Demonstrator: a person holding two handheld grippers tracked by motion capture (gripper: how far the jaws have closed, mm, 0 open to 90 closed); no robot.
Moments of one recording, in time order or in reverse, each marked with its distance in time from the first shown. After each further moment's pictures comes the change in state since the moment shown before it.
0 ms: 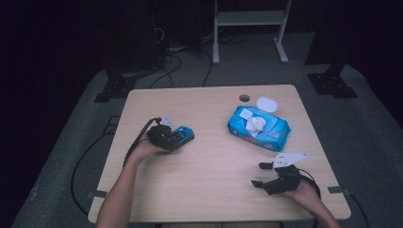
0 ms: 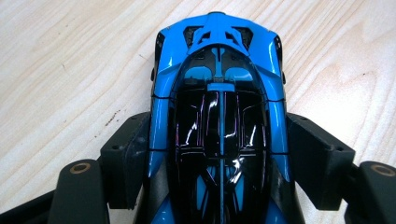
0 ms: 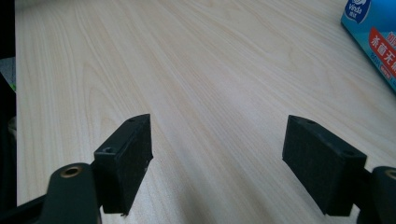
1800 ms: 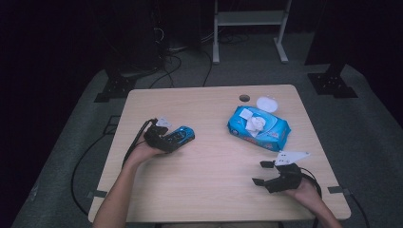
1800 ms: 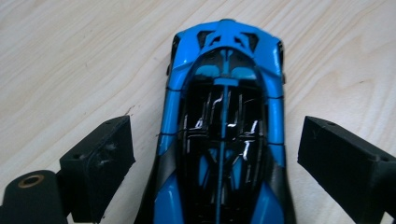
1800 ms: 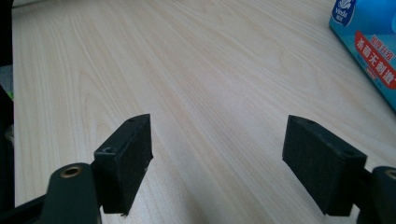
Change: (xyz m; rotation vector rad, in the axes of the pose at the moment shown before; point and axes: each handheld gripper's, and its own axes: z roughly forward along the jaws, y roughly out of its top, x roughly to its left) left arm -0.002 -0.007 -0.009 -0.044 0.048 -0.028; right arm -0.004 0.001 -0.003 -0.015 -0.009 0.019
